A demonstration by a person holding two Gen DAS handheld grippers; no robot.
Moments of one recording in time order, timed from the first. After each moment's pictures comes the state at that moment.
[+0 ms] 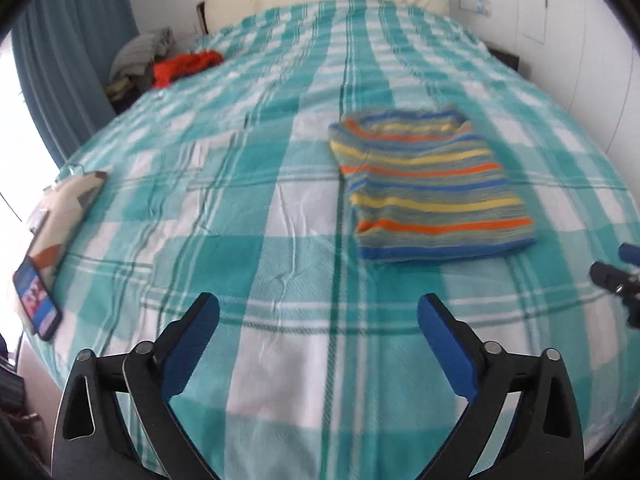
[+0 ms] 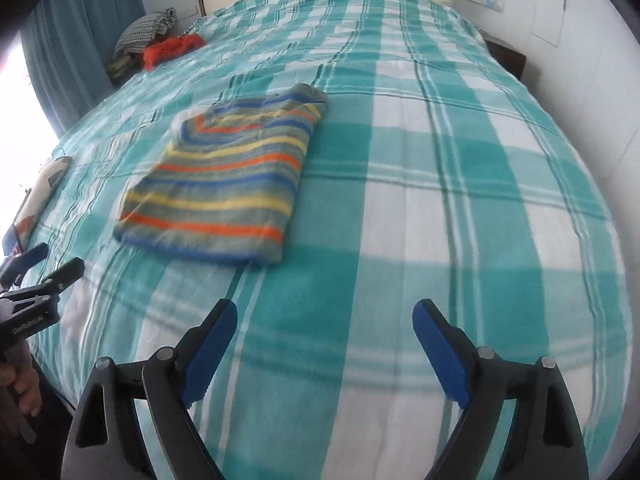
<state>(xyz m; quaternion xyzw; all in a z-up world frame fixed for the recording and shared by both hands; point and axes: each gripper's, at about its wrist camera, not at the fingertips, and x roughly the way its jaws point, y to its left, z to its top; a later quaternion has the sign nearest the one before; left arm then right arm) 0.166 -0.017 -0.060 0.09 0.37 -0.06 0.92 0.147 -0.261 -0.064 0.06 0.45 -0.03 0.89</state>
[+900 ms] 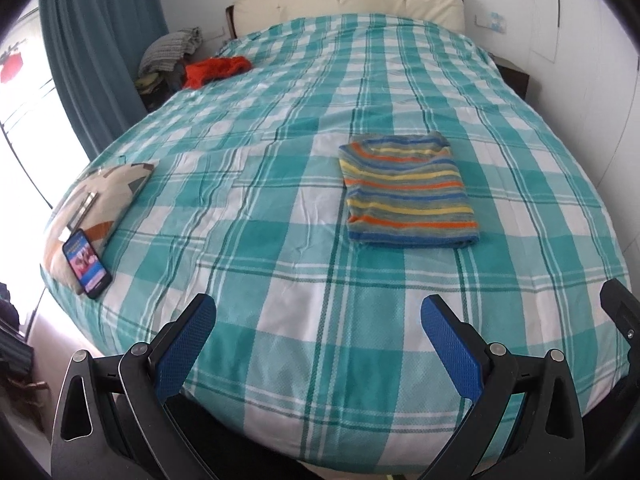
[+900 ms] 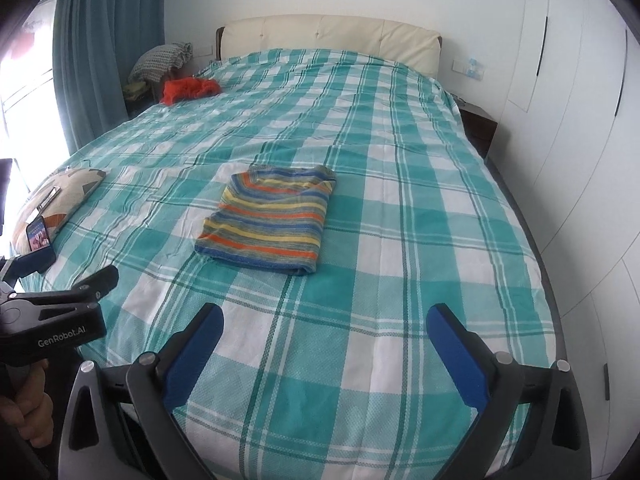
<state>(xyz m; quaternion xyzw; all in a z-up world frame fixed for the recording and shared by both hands) 0.089 -0.021 0.007 0.08 0.38 -0.02 0.92 0.017 -0.201 0.052 0.00 0.35 -0.06 0.93</state>
